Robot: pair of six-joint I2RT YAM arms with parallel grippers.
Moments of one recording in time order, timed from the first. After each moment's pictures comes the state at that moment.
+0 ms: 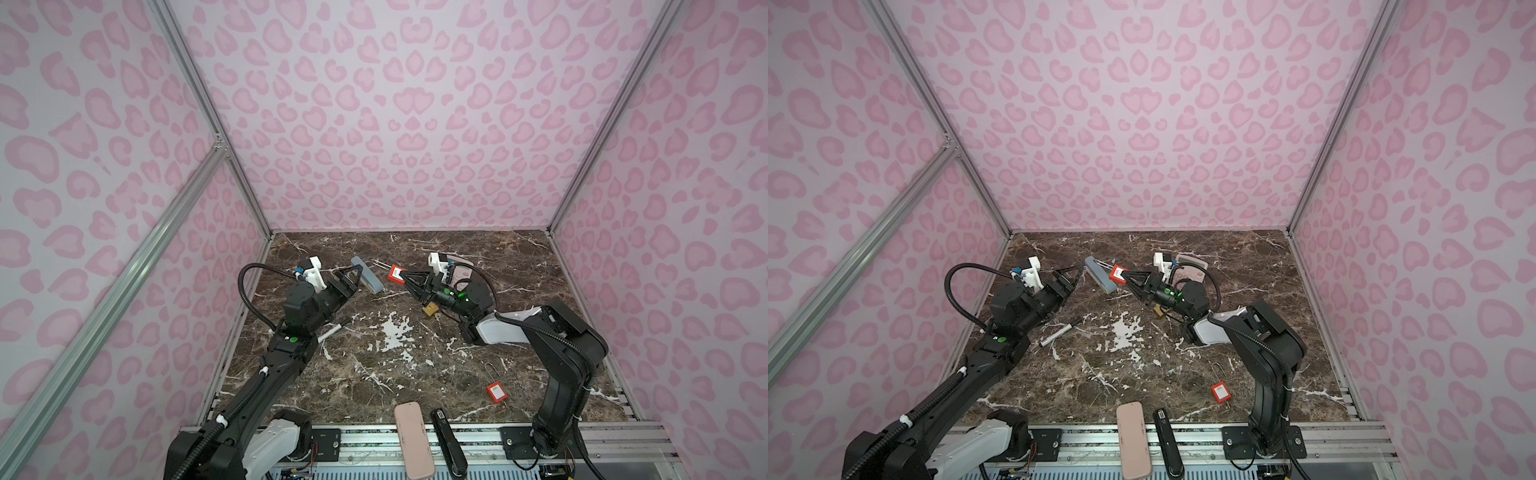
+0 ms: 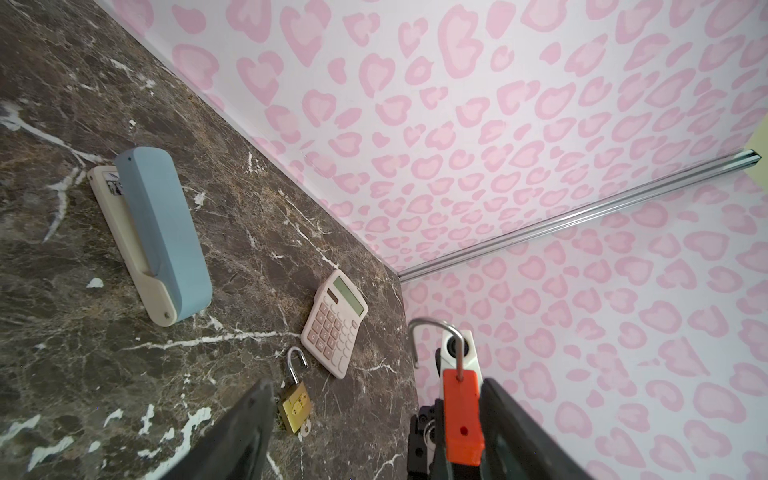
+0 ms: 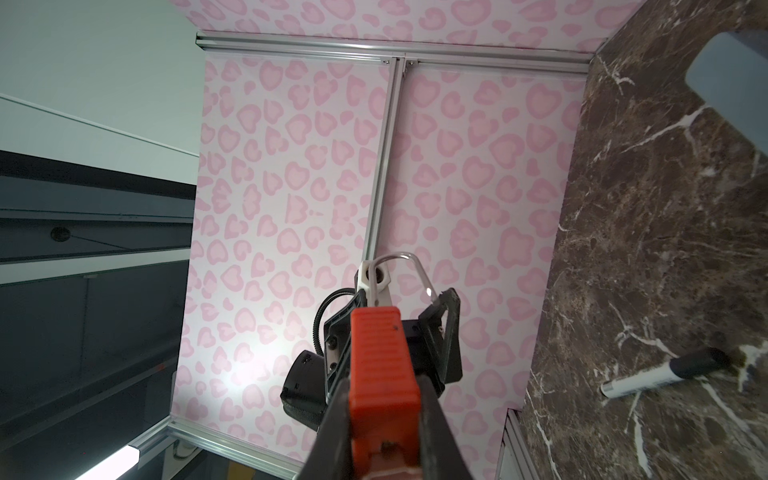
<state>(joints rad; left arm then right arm) -0.25 1.04 0.62 0.28 0.30 -1.04 0.61 1.85 0.81 1.35 -0.56 1.66</state>
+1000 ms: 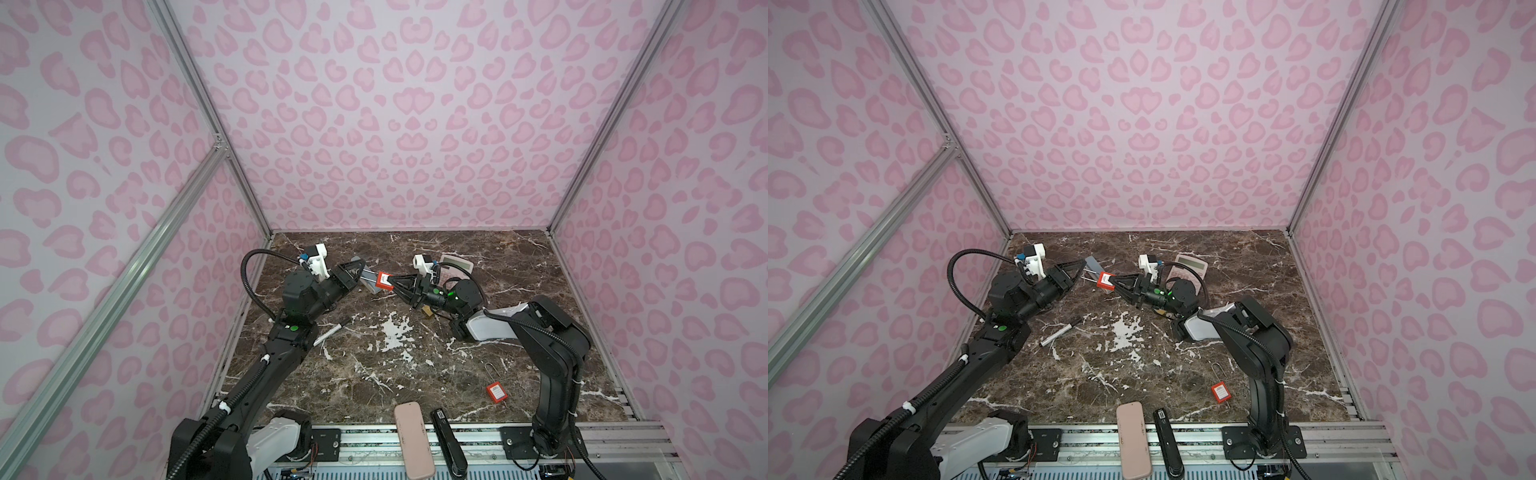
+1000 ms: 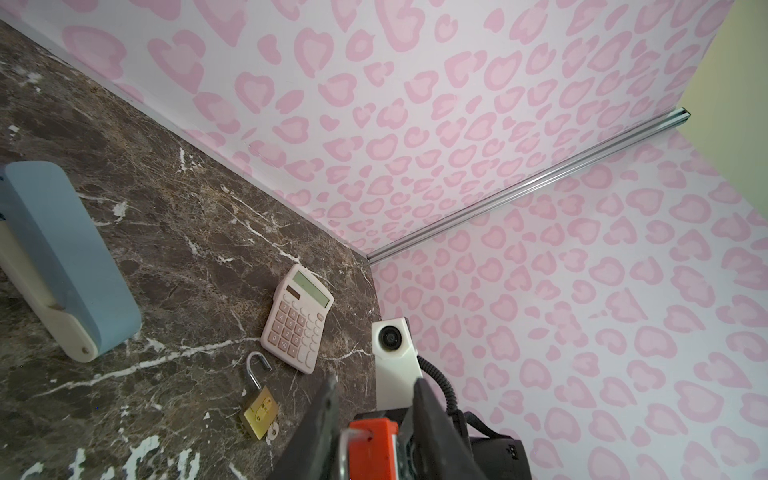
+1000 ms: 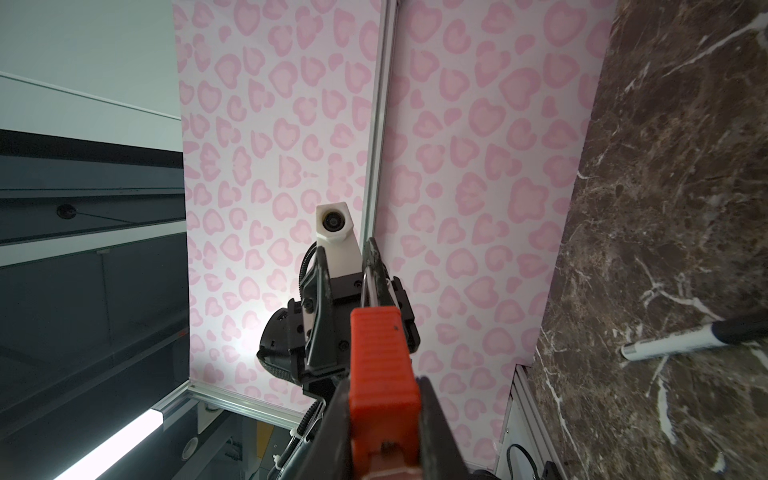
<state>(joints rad) -0.24 1.10 0.70 0.33 0.43 -1.02 0.64 1.93 0.90 1.37 -0.66 1.72</state>
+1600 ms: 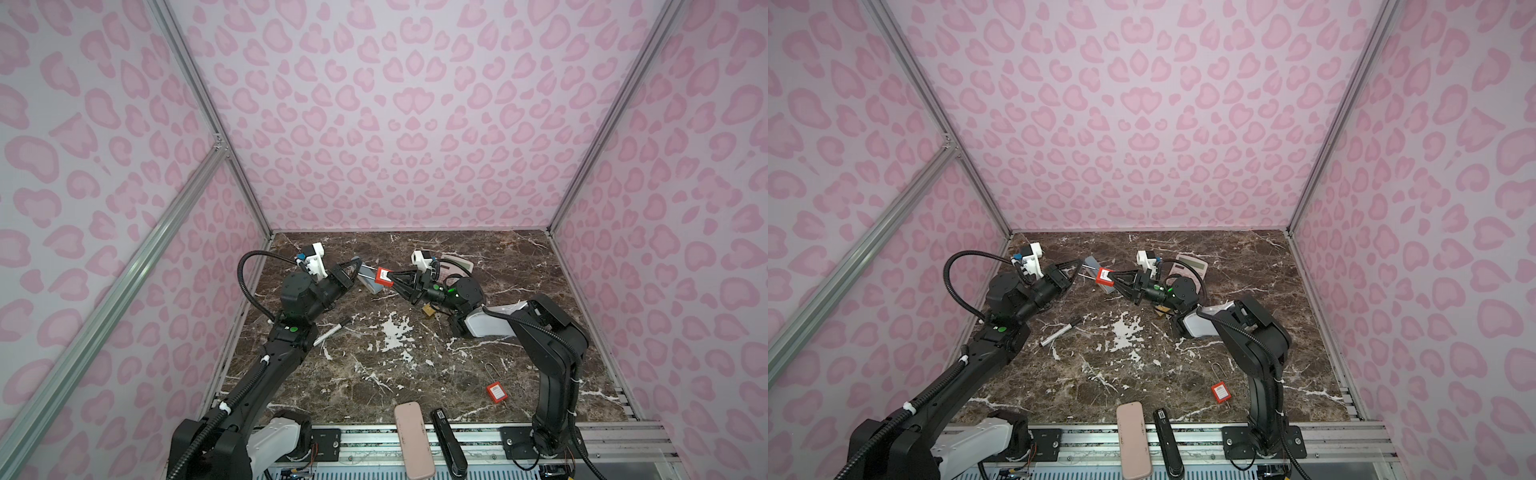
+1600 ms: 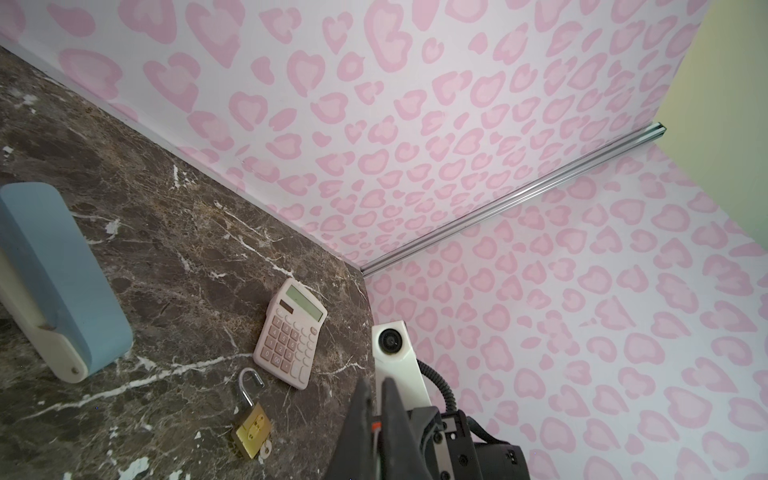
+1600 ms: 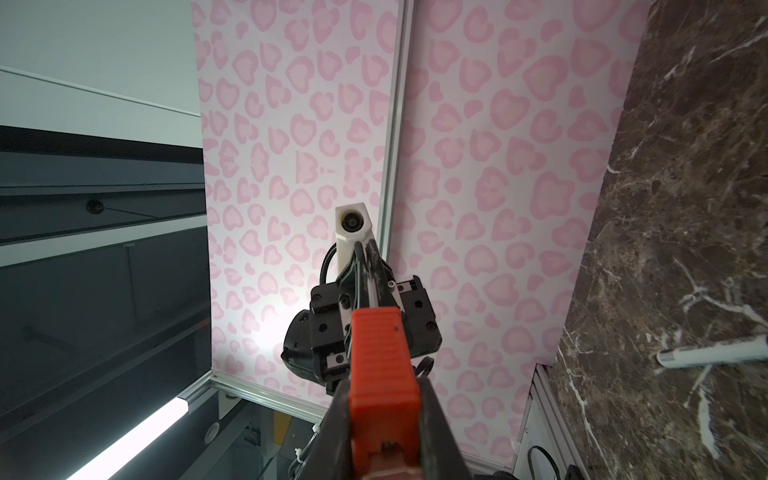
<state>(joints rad) -0.24 1.10 0.68 0.39 0.41 -1.05 0.65 1.95 0.96 1.40 -0.68 1.78</state>
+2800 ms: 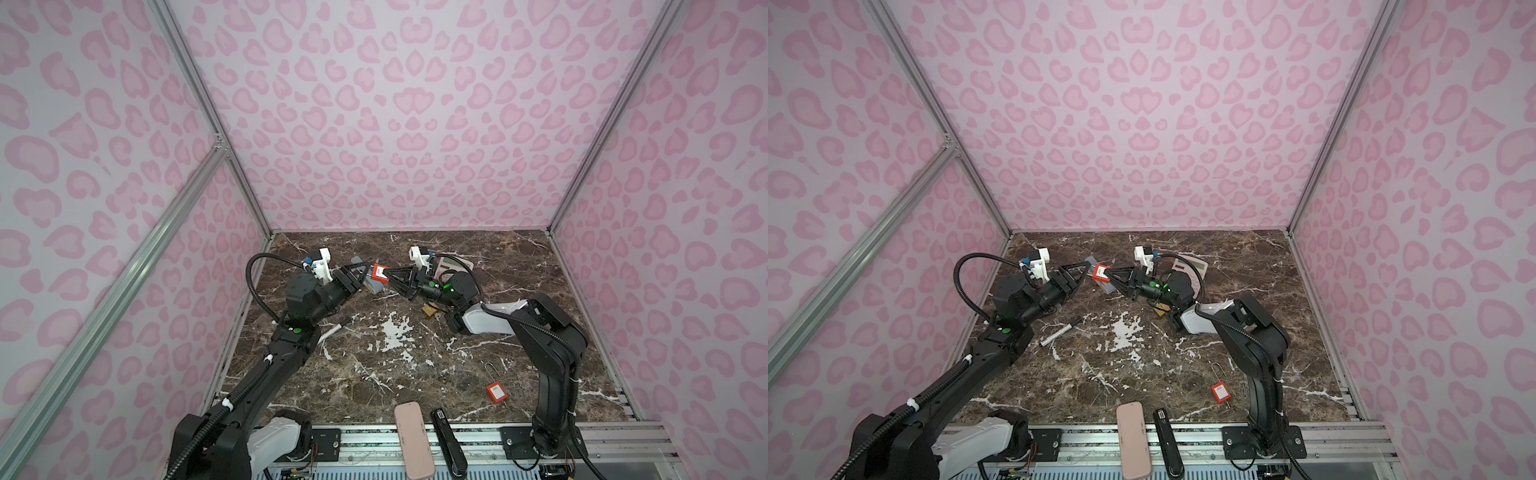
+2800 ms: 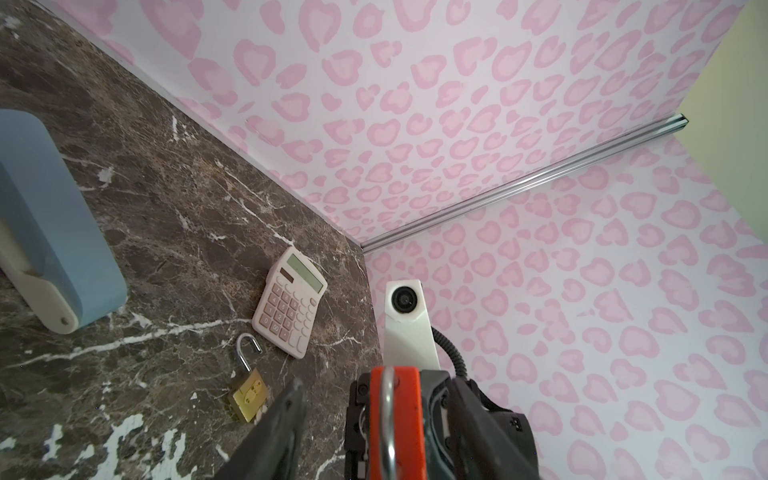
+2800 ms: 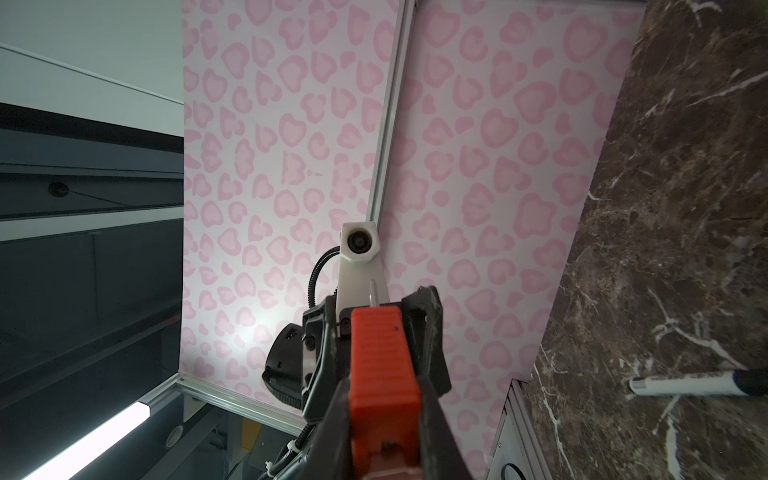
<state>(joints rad) -0.28 1.11 0.66 0.36 0.44 -1.08 0.65 1.95 1.00 1.30 -0.66 1.67</state>
